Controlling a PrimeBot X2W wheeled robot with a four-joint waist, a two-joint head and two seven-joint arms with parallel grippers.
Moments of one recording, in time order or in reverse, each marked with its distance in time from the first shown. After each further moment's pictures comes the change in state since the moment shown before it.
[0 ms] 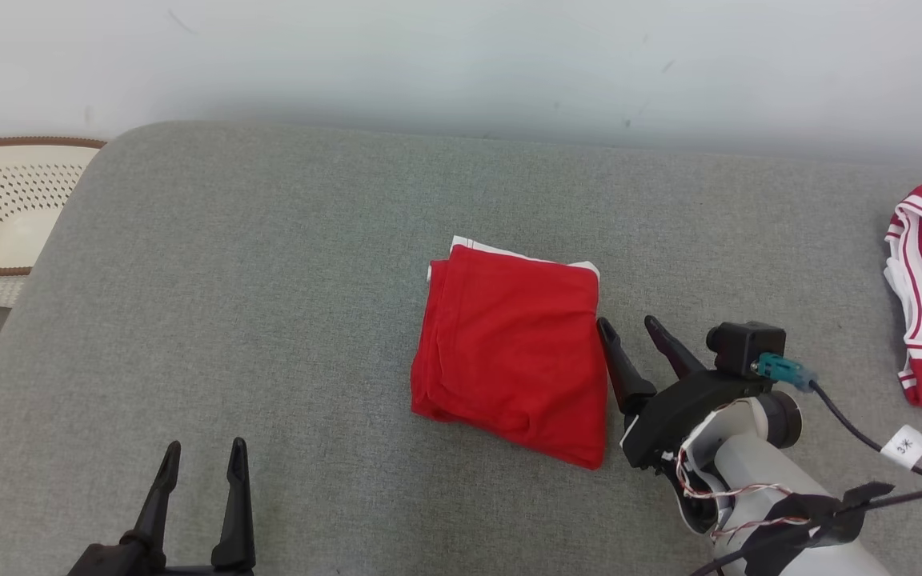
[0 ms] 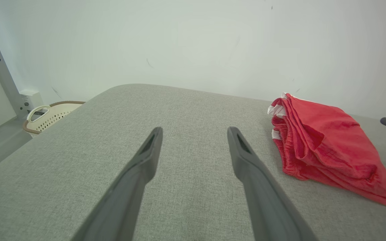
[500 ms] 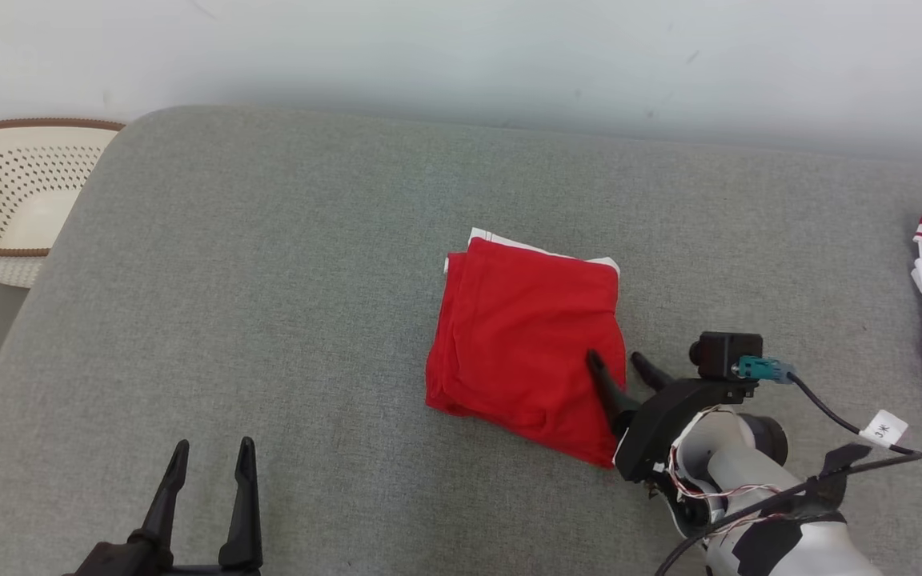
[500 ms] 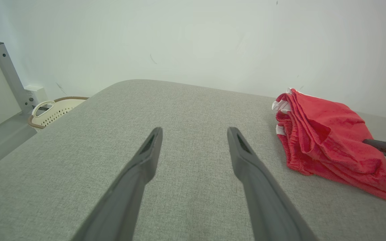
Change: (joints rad) left arm -0.001 0.000 -0.014 -0.002 -0.003 0.000 0.000; right arm -0.052 0.005 0.099 0.123 0.159 0.000 0.093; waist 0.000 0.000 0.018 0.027
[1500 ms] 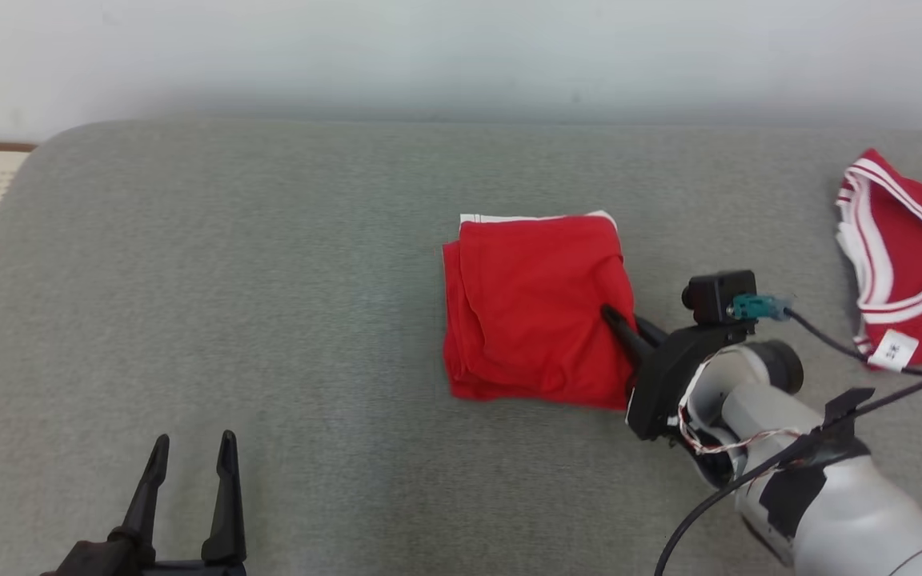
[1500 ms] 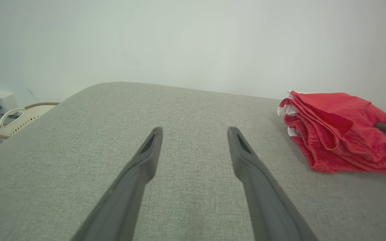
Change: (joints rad) left arm -0.002 0.000 0.034 -0.015 0.009 -0.006 0.000; right arm -0.146 -0.118 0.311 -0.057 0.132 0.000 0.030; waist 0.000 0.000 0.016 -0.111
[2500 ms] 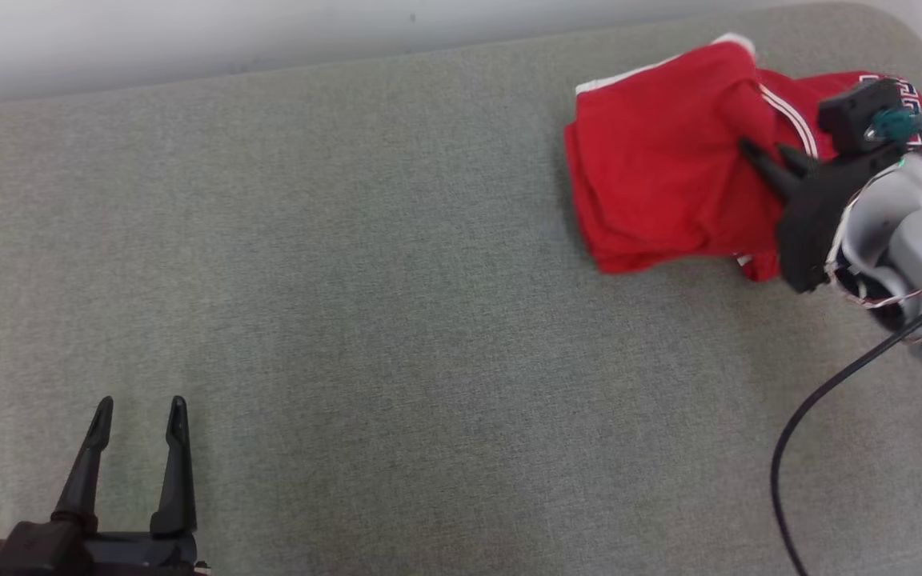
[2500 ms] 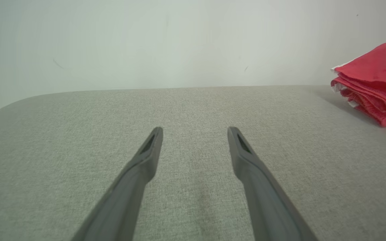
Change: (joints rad) left arm -0.029 0.044 0.072 -0.067 0.064 -0.037 0.000; right arm -0.317 -0.327 0.210 -0.147 -0.065 0.000 0.132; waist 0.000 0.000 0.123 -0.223
